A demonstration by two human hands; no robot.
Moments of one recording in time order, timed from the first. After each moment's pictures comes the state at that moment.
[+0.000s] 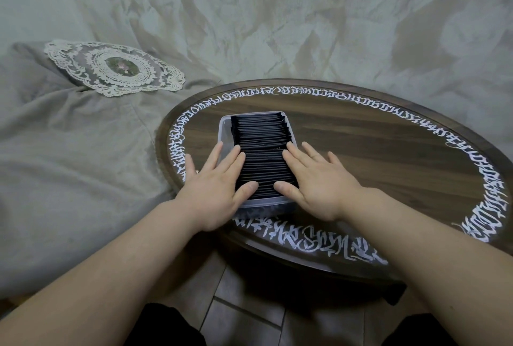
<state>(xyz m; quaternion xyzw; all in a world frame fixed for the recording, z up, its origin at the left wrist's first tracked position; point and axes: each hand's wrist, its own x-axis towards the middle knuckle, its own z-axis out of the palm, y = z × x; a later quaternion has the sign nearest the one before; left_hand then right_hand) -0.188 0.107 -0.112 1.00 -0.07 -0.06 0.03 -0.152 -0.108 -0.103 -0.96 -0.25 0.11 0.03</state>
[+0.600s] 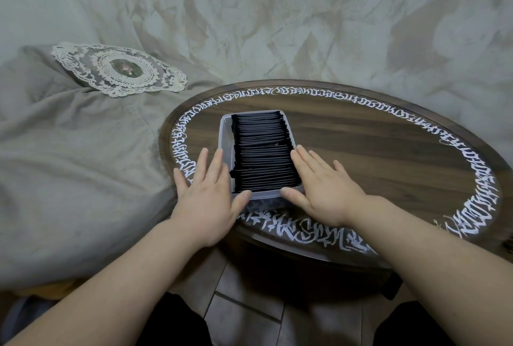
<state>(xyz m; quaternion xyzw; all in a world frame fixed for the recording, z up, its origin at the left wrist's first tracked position) -0.223 0.099 -0.116 1.00 0.01 -0.04 -0.01 -0.173 -0.120 -0.109 -0.96 -0.23 0.12 0.06</state>
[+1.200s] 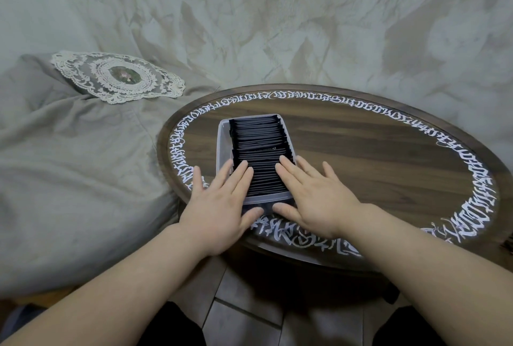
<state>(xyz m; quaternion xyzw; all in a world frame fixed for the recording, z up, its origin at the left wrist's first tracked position) -0.221 0.088 -0.122 0.99 -0.10 -0.02 -0.07 -0.181 -0.115 -0.109 -0.95 -0.29 0.09 0.00</state>
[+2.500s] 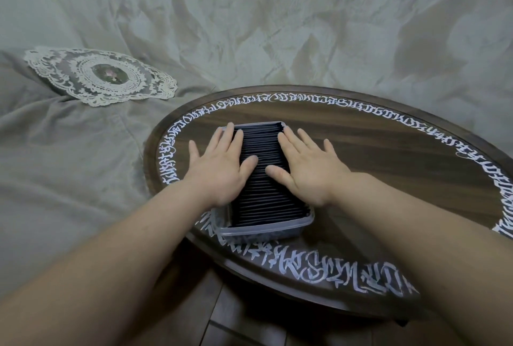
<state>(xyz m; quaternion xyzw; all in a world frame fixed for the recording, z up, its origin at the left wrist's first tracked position) -0.113 0.099 -0.108 1.00 -0.02 -0.03 0.07 -0.096 -0.089 -0.099 -0.97 -0.23 0.09 0.05</state>
